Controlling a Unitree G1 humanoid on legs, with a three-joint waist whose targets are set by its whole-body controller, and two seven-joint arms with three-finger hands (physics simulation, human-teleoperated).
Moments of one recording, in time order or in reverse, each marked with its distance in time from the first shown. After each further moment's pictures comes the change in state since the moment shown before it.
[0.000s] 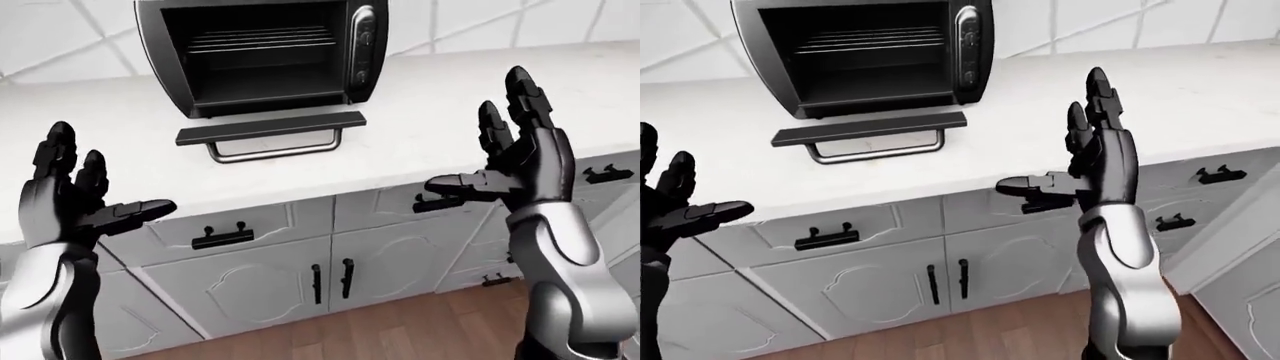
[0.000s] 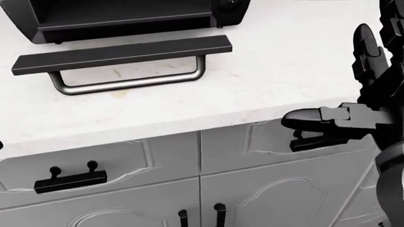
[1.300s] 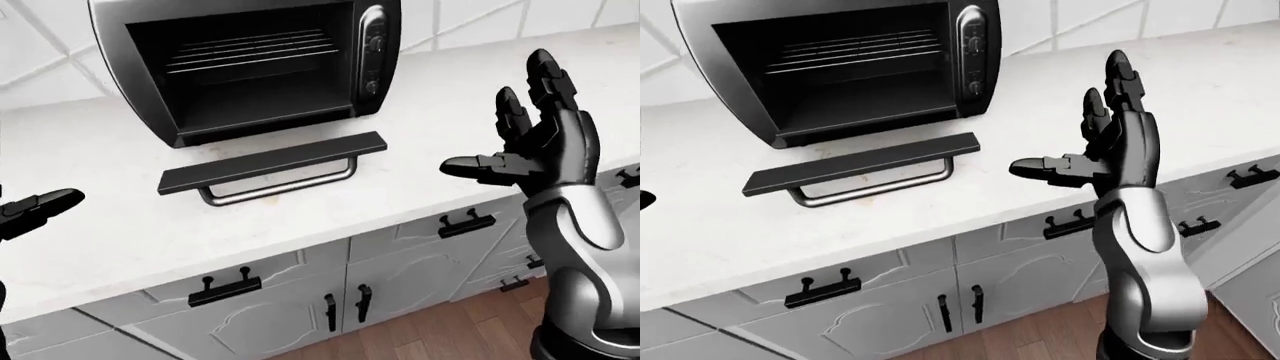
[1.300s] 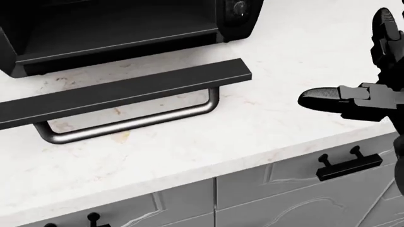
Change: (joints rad) left arm 0.008 0.212 0.187 0.212 -0.144 -0.090 0.042; right arm -0.069 -0.094 -0.038 0.035 0.099 0.046 -0.070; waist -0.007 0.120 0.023
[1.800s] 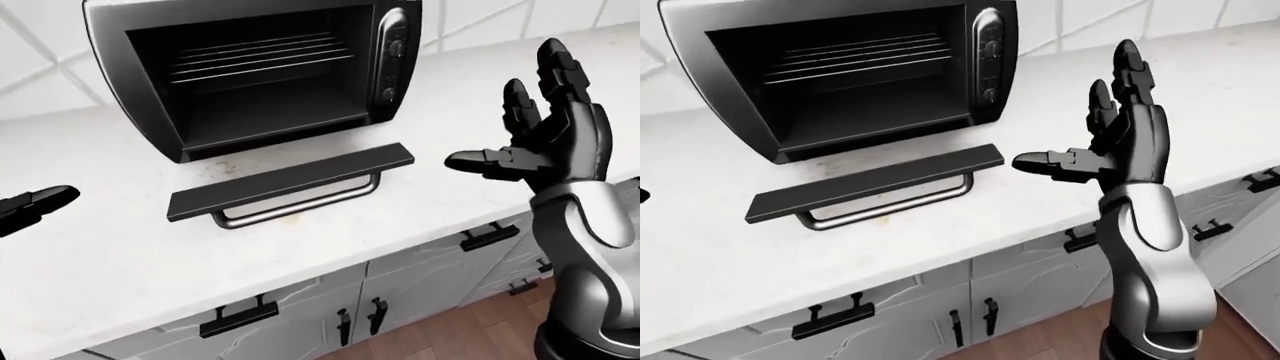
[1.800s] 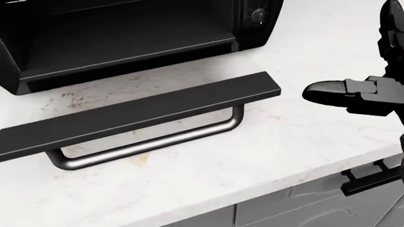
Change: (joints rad) left arm -0.007 0.014 0.005 -0.002 -0.007 -0.003 -0.003; right arm -0.020 -0.015 -0.012 -0.016 0.015 0.011 -0.016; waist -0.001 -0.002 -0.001
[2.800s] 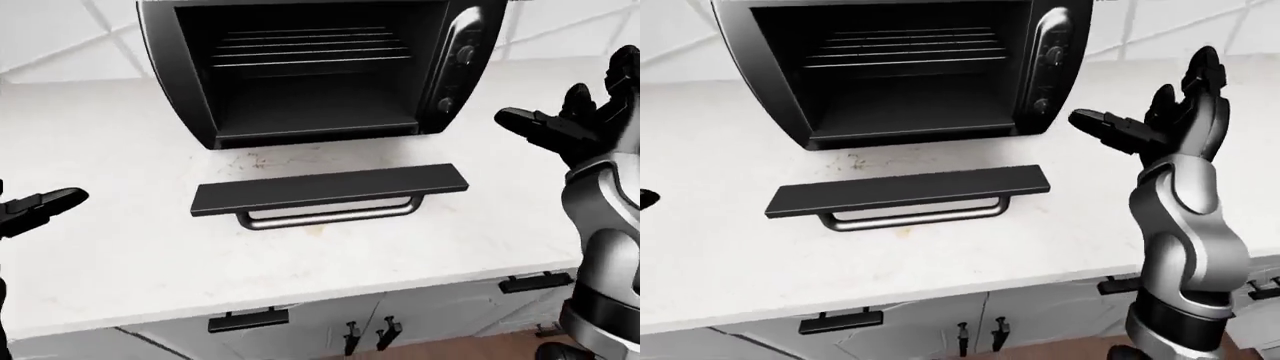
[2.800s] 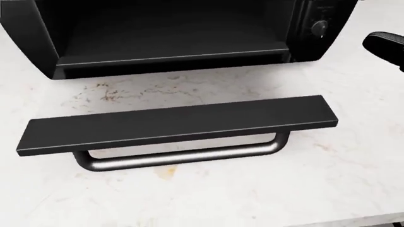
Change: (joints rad) left arm 0.001 -0.008 -0.017 -0.003 0.028 -0.004 -0.014; right arm -0.102 -0.133 -0.085 0.281 0.111 -0.061 -0.248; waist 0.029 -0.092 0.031
